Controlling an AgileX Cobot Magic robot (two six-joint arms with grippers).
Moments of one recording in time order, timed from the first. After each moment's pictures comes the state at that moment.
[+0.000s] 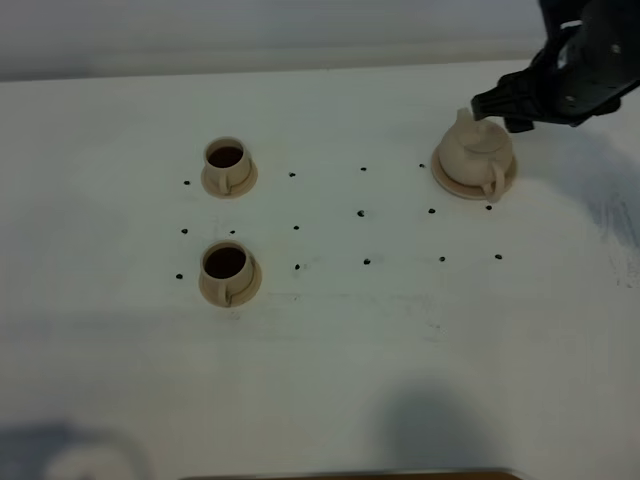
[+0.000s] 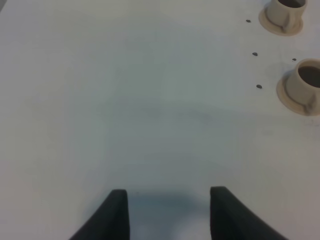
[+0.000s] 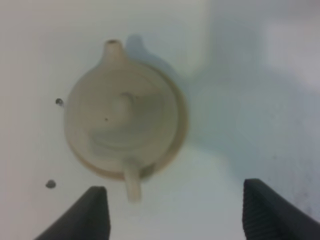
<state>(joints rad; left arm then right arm) 0.05 -0.01 -0.46 0.05 1.06 -0.13 0.22 1.80 -1.37 -0.26 0.70 0.25</state>
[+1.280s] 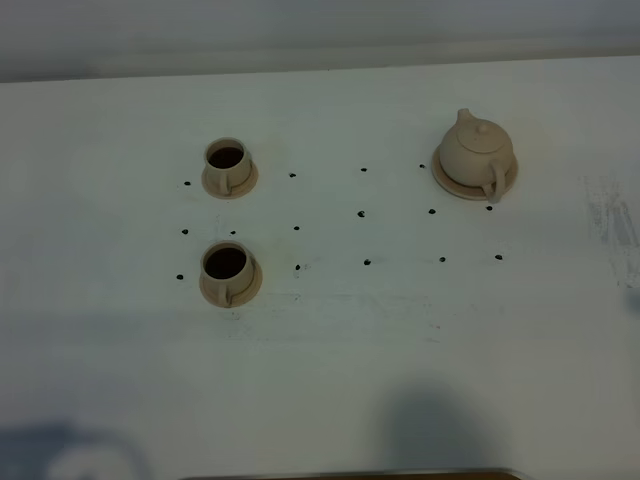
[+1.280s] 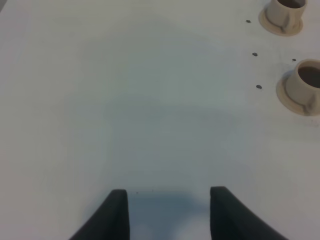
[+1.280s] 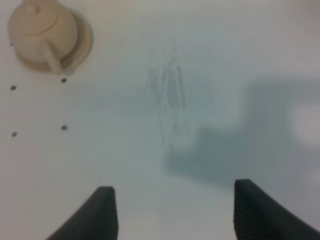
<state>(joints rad) 0.05 -0.01 -0.46 0.05 1.06 -0.13 -0.04 0.76 -0.75 -0.08 0.90 0.10</state>
